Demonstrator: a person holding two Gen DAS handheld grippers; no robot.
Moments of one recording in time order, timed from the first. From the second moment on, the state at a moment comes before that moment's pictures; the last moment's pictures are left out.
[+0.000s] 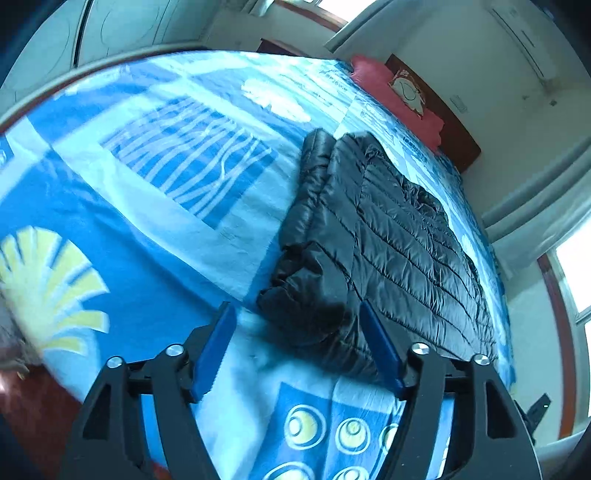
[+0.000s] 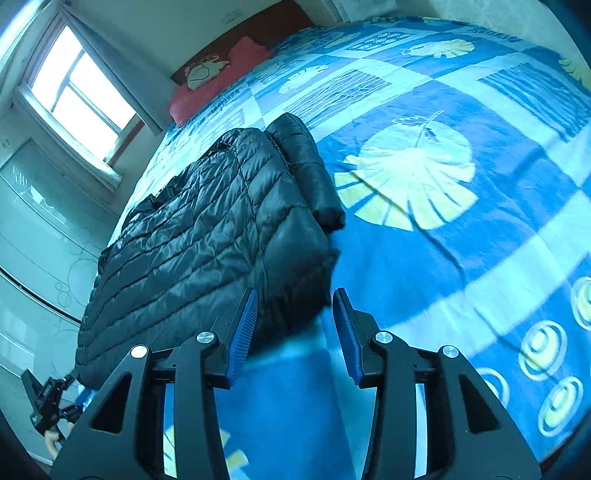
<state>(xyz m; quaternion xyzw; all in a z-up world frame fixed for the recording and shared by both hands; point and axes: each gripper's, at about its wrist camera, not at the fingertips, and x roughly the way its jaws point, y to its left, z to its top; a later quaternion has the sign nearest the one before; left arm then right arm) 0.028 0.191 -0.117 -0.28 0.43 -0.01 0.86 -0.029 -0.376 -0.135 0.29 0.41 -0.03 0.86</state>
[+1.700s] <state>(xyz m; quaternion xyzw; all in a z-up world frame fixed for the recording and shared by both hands) 0.212 0.179 -0.159 -0.16 0.54 -0.12 0.82 0.163 -0.133 -0.149 0.06 0.47 0.08 0.87</state>
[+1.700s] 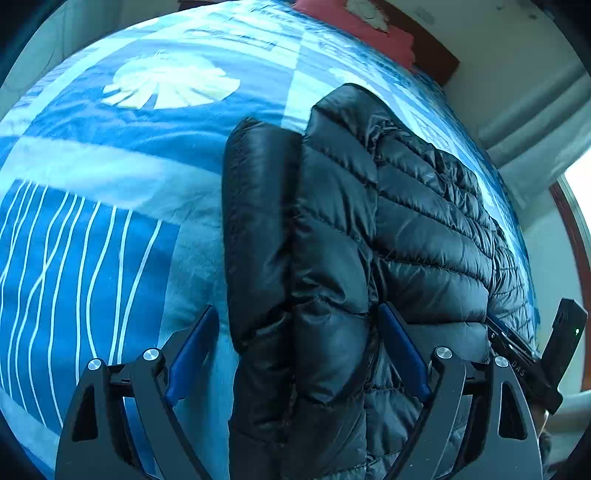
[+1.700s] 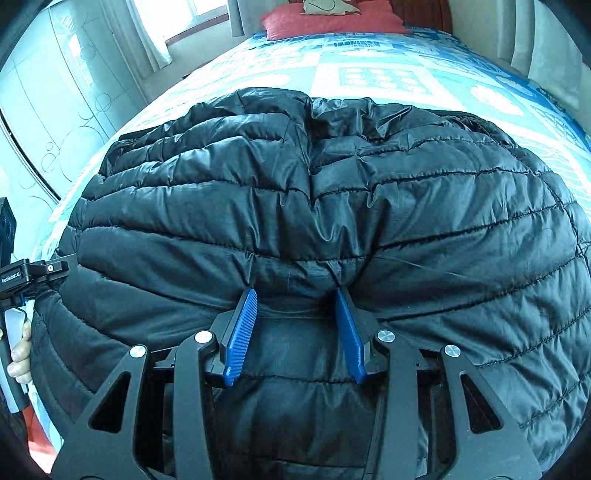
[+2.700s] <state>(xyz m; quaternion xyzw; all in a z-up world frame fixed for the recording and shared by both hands) 0.202 0.166 -0.110 -0.18 0.51 -0.20 0.82 0.155 -0.125 -0.144 0.05 0.46 0.07 0.88</state>
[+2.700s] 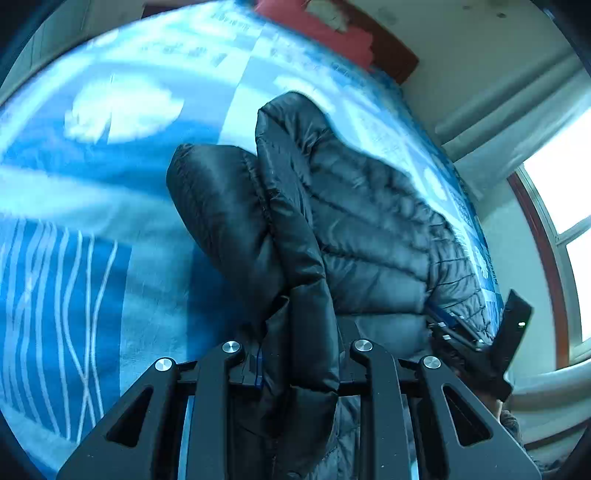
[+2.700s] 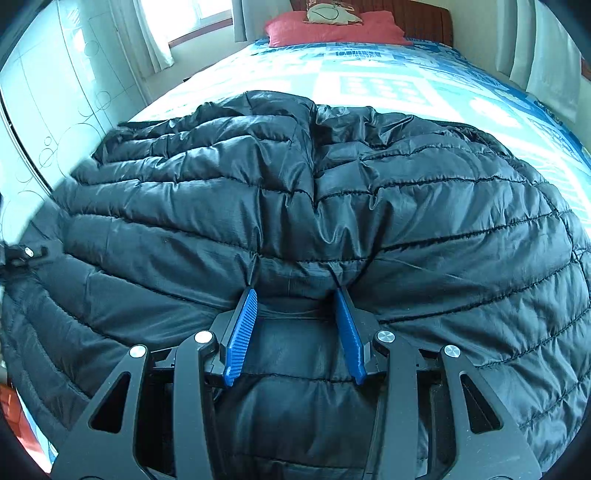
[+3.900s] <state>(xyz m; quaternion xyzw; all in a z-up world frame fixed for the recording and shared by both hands) 0.182 -0.202 -0.059 0.03 0.50 -0.32 0.81 0.048 -0.359 -0.108 0.17 0.41 -0.06 0.90</state>
